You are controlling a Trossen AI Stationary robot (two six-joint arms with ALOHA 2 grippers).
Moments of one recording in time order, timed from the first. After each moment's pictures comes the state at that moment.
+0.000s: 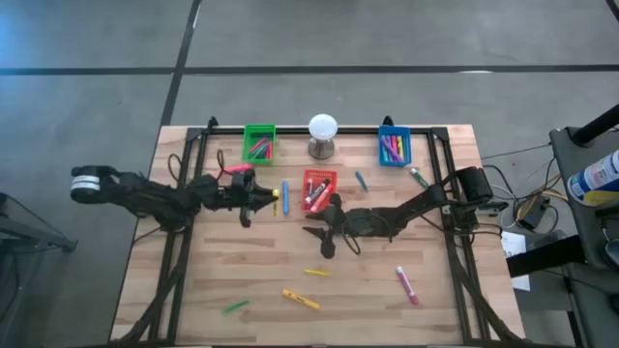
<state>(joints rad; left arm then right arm) 0.15 1.14 0.15 1.11 0.10 -0.36 0.16 1.89 0.78 0.88 0.30 0.24</state>
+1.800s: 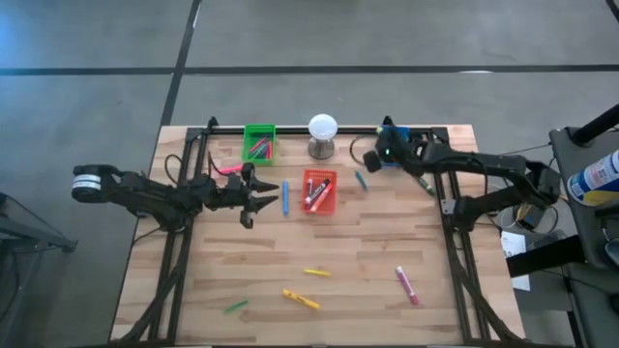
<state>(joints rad) 0.12 1.16 0.18 1.21 0.08 -0.11 -0.43 1.28 0.84 -0.45 0.62 0.42</state>
